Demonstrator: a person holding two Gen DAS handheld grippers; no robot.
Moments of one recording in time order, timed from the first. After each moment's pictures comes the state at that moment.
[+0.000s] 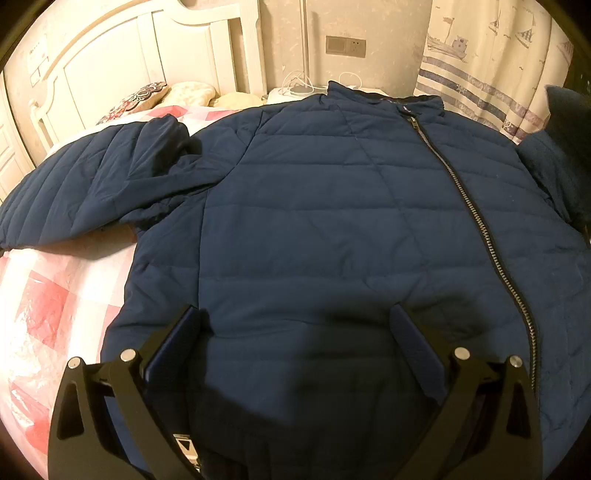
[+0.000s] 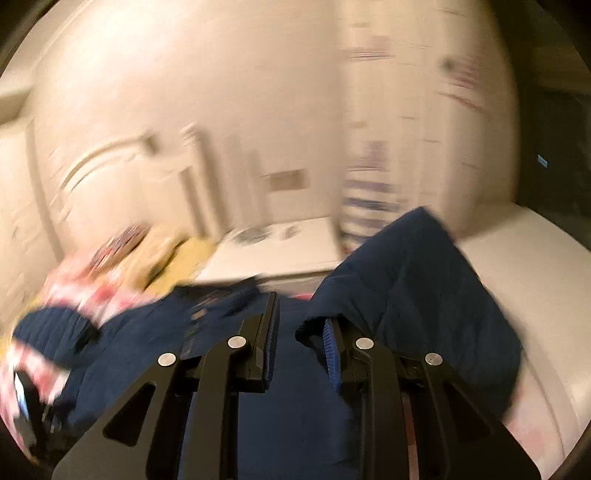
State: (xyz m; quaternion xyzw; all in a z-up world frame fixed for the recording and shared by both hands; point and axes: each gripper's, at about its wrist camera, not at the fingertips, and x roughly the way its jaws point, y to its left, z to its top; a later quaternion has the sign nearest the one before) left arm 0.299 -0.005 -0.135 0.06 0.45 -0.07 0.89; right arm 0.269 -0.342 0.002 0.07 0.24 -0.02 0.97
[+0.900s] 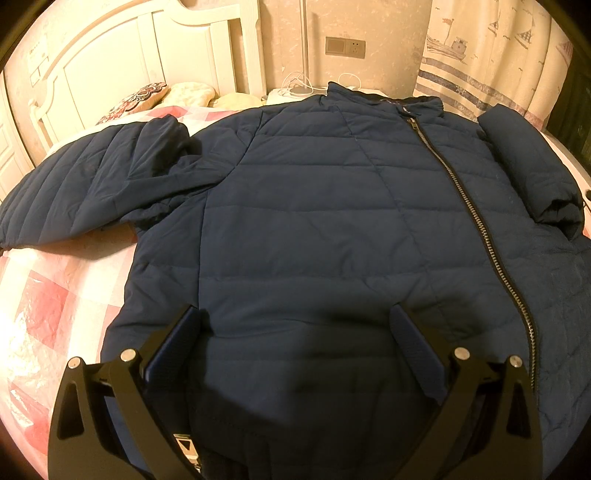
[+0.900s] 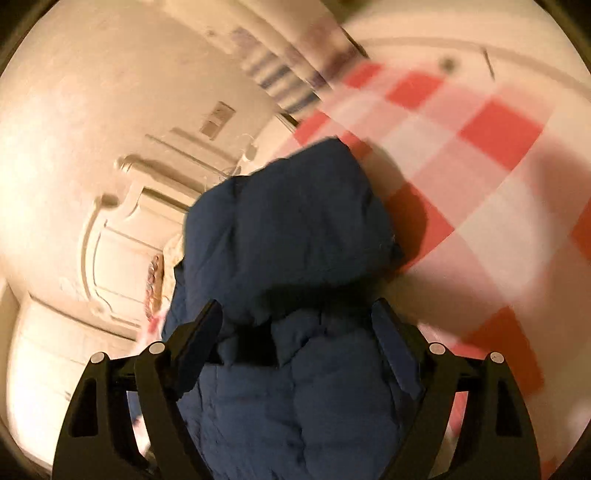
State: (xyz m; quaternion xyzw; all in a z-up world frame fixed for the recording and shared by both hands) left arm 0.298 -0.005 -0.135 0.06 0.45 -0.07 0.89; right arm 0.227 -0.448 -0.119 0.46 0.35 -0.02 0.81
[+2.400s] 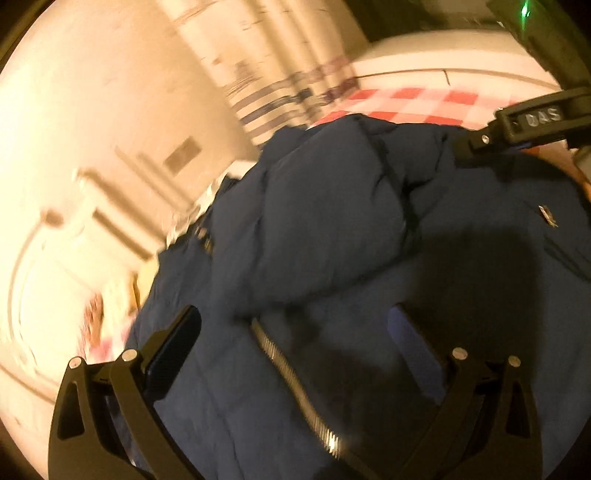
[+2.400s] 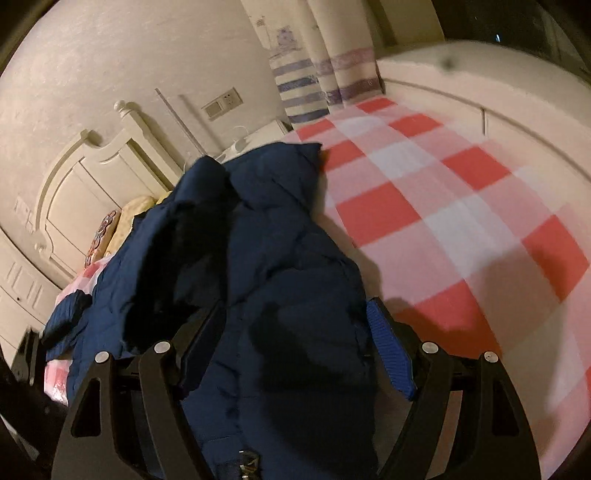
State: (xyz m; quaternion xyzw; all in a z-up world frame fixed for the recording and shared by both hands) left arm 0.253 -0.214 -0.112 0.40 0.26 -0.26 0.84; right arm 0.191 -0.386 -0.120 0.28 0.36 -0.08 0.89
